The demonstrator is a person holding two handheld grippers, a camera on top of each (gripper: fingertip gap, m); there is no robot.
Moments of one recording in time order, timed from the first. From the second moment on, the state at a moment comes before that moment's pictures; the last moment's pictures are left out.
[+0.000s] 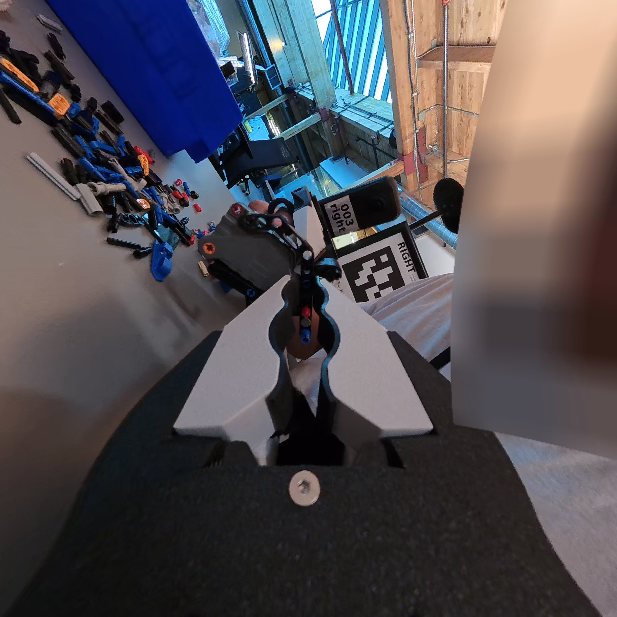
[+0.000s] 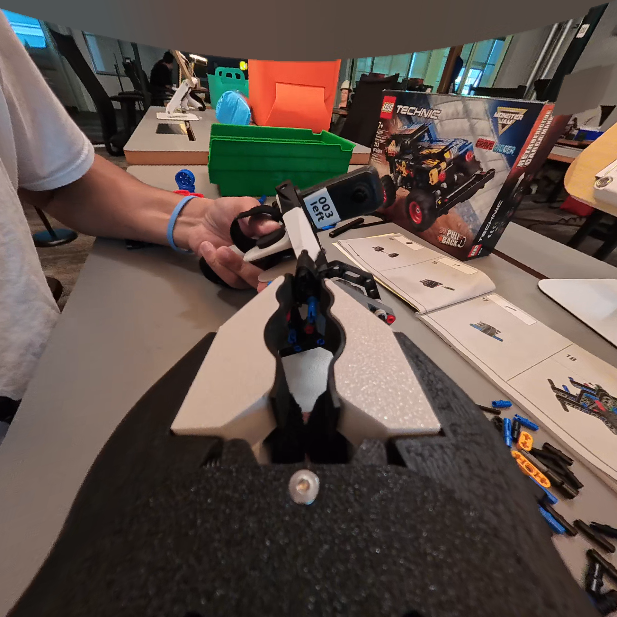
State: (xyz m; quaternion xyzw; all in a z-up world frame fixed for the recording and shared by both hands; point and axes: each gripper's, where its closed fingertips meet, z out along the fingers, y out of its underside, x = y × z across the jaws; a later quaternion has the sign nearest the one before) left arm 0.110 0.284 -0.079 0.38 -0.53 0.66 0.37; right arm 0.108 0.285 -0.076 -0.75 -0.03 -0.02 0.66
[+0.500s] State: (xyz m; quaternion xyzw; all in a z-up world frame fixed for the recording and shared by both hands) left arm 0.117 0.286 -0.083 0.39 -0.55 0.67 0.32; right arm 0.113 0.278 -0.080 -0.76 0.03 0.08 0.64
